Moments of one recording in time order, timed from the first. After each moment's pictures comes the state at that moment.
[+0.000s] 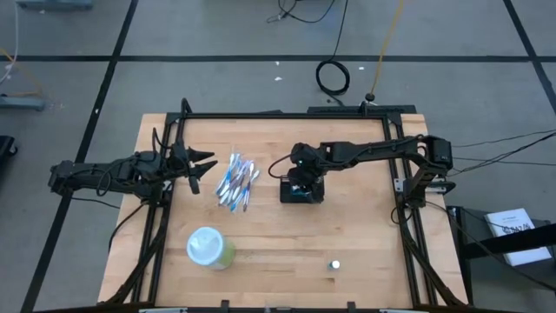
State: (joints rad) left arm -0.02 0.40 0.42 -0.20 -0.39 -0.16; right arm -0.16 1.73 1.19 -0.46 -0.29 -0.42
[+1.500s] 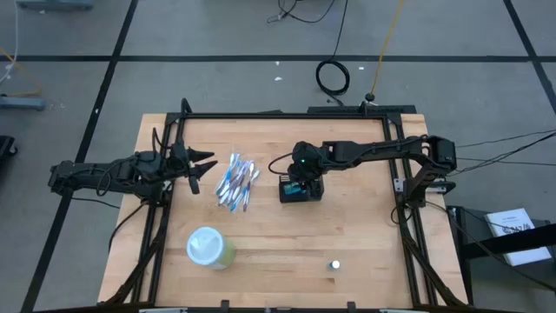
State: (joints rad) left arm -0.02 0.40 0.42 -0.20 -0.39 -0.16; right arm -0.15 1.69 1.18 -0.45 -0.18 -0.35
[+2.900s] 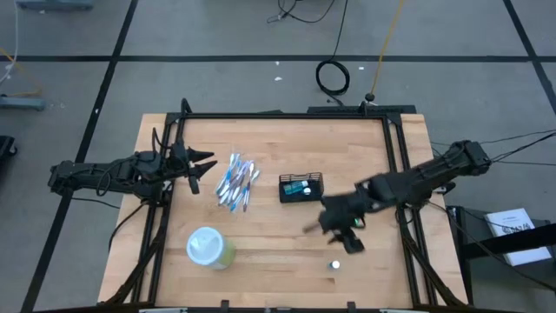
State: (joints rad) left arm -0.02 0.40 0.42 -0.20 -0.39 -0.16; right arm 0.37 1.40 1.18 -0.70 -0.27 0.16
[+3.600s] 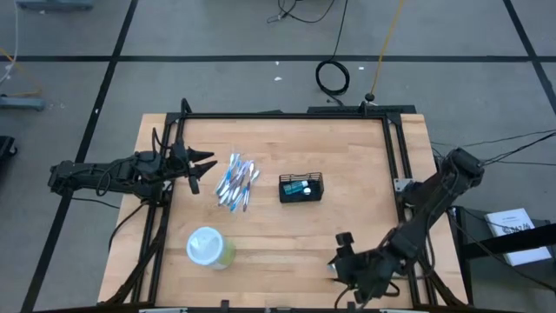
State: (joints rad) left arm -0.02 0.40 0.42 -0.21 -0.39 -0.16; right arm 0.84 1.55 1.19 -0.56 0.34 0.50
